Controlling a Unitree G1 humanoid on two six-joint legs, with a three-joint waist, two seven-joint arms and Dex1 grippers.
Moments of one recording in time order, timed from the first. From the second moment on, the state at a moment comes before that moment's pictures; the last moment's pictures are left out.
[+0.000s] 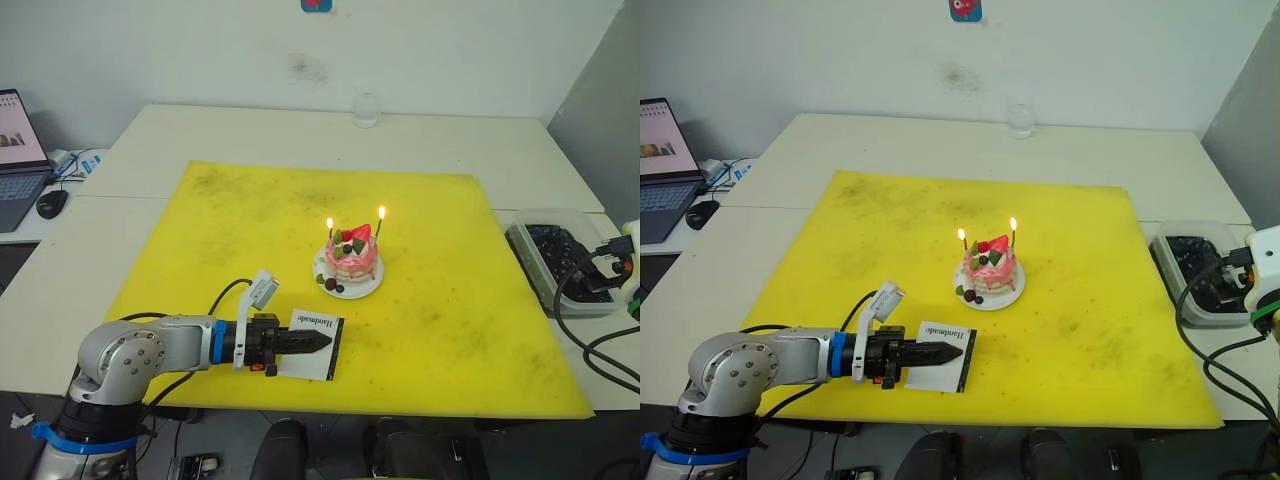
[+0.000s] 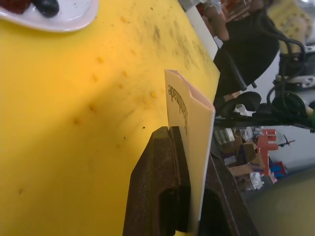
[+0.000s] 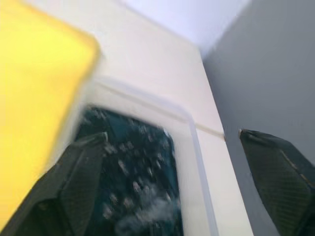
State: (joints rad) left arm -0.24 0.63 0.09 -0.35 -1.15 1.36 -0.61; right arm -0.05 -0.71 -0.52 -0.34 0.12 0.52 0.49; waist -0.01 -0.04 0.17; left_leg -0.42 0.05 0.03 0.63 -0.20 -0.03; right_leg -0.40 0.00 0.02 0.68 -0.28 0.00
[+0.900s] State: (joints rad) left arm -0.29 0.66 0.13 -0.36 -1.24 1.52 -0.41; right arm 0.16 -0.88 -0.41 -0.83 0.65 0.88 0.73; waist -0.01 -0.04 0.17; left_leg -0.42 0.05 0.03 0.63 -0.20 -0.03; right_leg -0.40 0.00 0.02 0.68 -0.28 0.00
